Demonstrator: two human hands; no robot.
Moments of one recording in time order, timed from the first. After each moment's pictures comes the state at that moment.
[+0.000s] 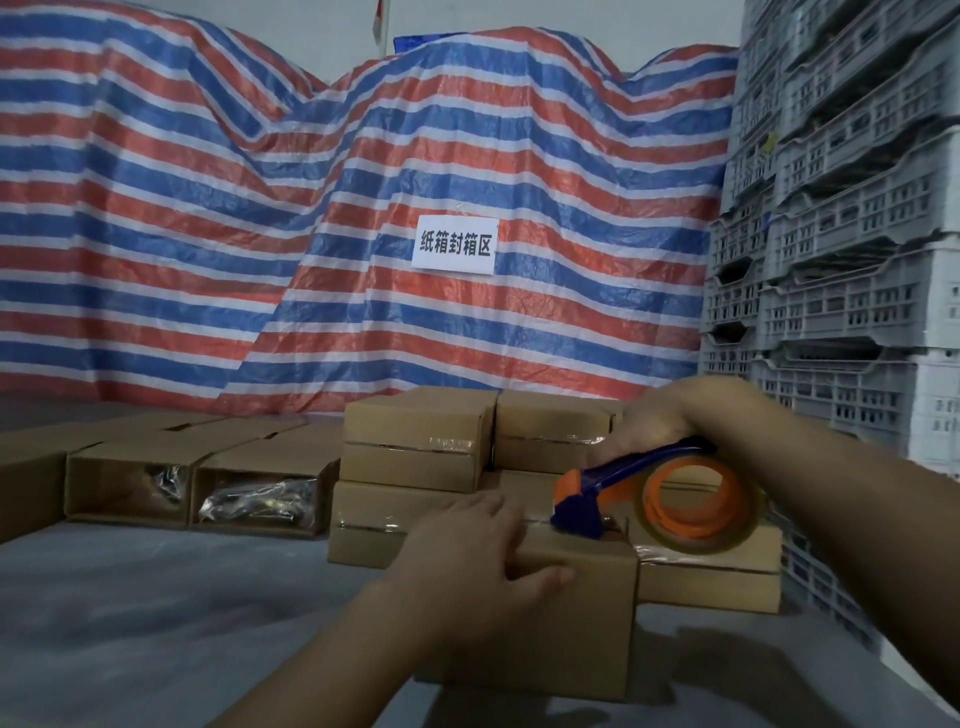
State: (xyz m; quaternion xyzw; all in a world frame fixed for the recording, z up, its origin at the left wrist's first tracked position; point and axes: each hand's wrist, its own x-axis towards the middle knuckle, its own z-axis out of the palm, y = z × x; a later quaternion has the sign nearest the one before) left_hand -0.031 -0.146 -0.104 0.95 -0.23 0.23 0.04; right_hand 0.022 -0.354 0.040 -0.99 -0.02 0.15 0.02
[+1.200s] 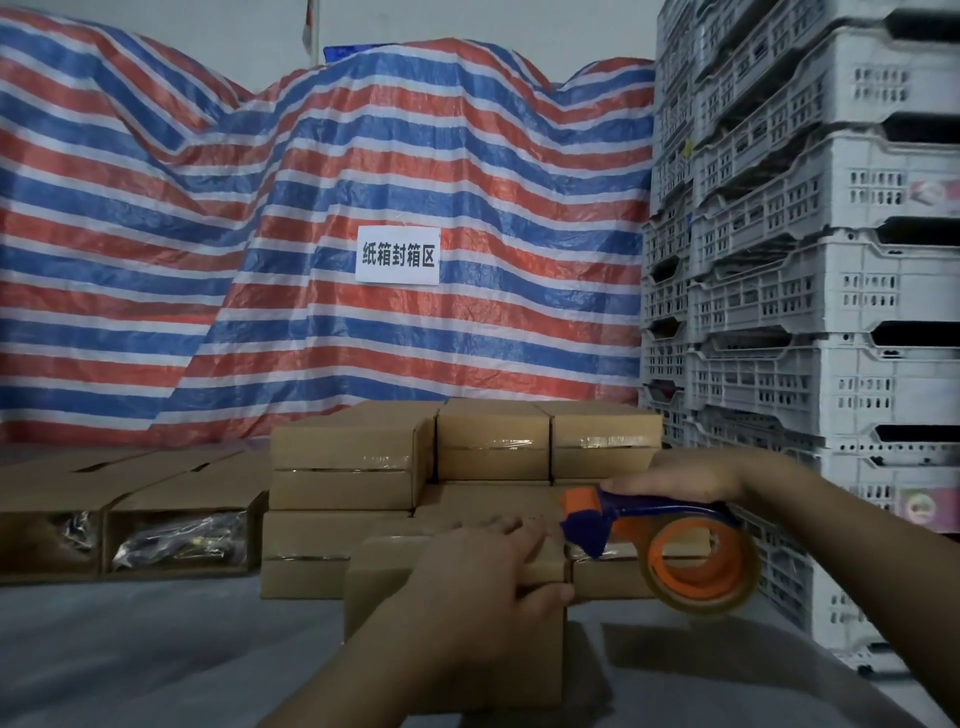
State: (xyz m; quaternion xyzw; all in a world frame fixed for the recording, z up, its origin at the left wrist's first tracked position) left_hand -0.024 -0.207 -0.098 0.94 -0.29 0.15 0.03; right_hand 0.007 -0.470 -0.018 -0.98 -0.04 0.05 0.16
